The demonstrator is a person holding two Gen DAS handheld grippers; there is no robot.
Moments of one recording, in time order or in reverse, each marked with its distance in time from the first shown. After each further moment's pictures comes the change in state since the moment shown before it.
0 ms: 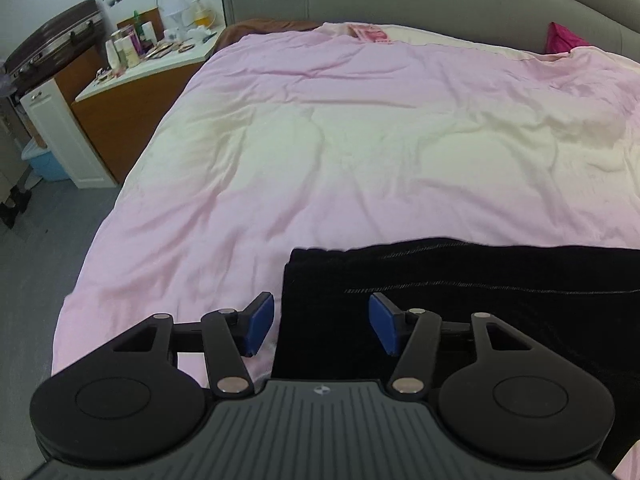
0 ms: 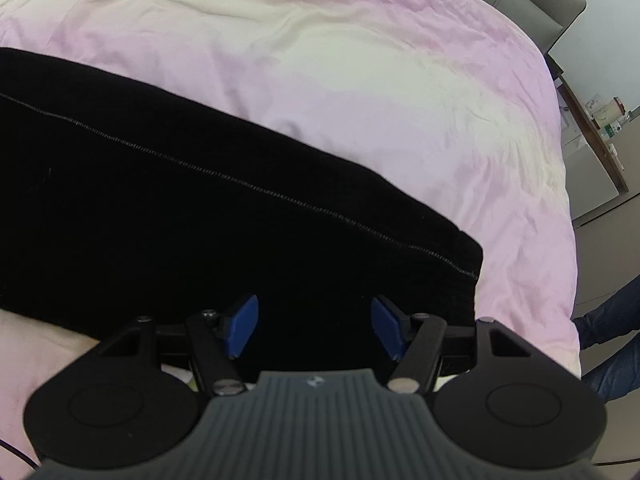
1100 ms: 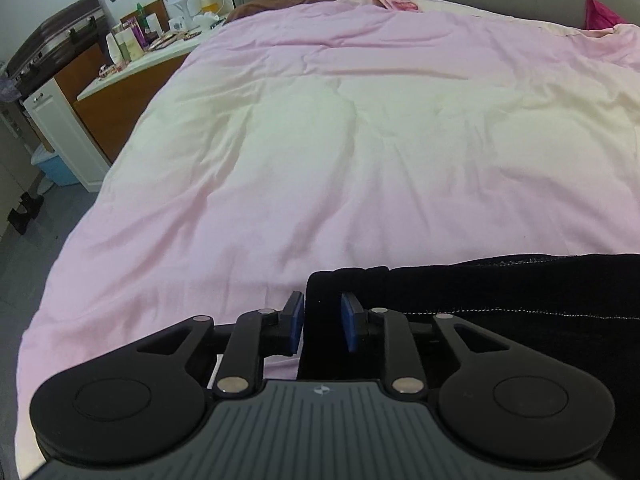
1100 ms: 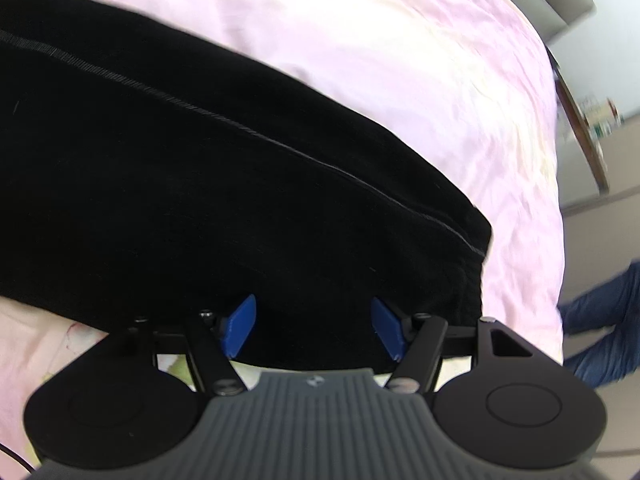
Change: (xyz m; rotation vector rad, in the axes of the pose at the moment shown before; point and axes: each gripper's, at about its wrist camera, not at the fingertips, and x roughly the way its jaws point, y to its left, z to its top) left arm 0.107 0.003 0.017 0.037 -0.023 0.089; right arm 0.029 0.019 0.003 -0.033 0.114 -0.106
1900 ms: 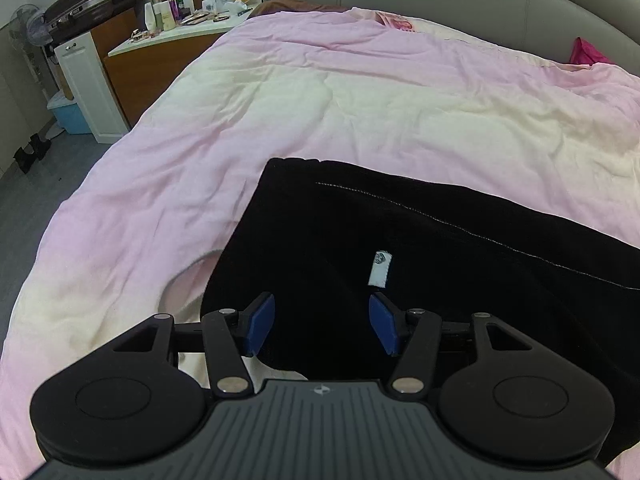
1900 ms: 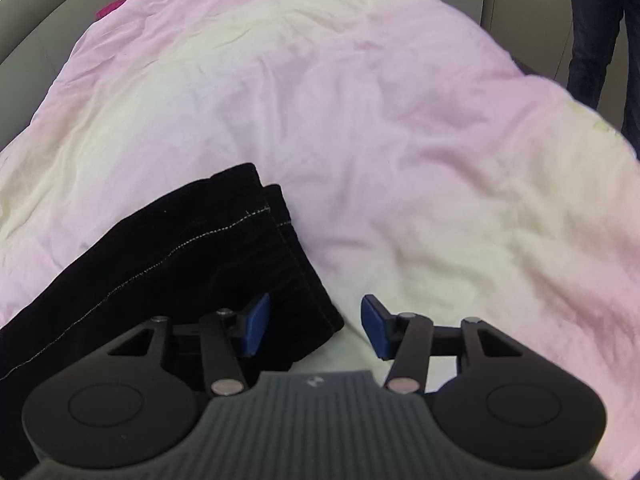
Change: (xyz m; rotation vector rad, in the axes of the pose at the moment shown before) left arm -0.125 -0.038 -0.075 -0.181 0.029 -0.054; right arm 0.084 -0.202 -0.090 0.922 -0.050 0.329
